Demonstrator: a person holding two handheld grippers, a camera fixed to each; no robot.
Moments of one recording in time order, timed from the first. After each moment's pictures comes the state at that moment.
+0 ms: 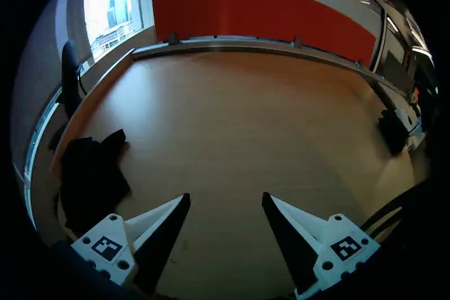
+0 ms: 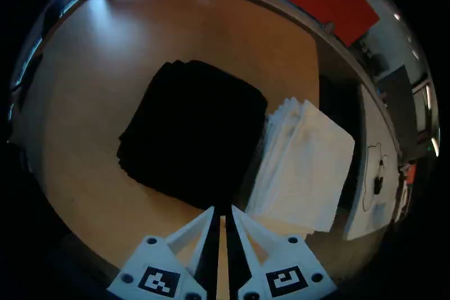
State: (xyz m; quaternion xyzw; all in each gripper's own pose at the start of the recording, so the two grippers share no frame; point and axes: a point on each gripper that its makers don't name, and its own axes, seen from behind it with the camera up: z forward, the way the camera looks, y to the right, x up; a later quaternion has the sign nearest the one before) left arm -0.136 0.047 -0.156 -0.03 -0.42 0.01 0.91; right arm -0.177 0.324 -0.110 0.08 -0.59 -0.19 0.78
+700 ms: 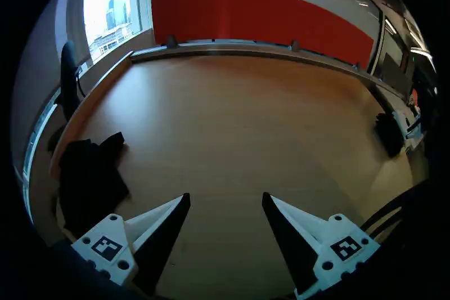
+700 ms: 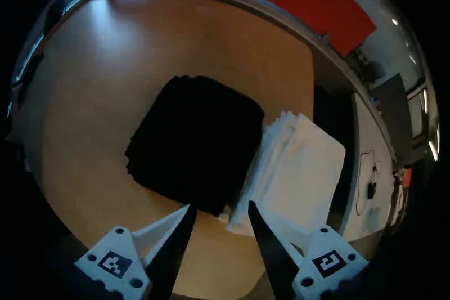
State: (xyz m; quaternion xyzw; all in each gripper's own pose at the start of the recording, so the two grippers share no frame) left arm -0.130 0.049 -0.155 -0.03 -0.41 0.01 0.91; right arm -0.158 0.311 -0.107 0.07 -0.57 -0.20 0.80
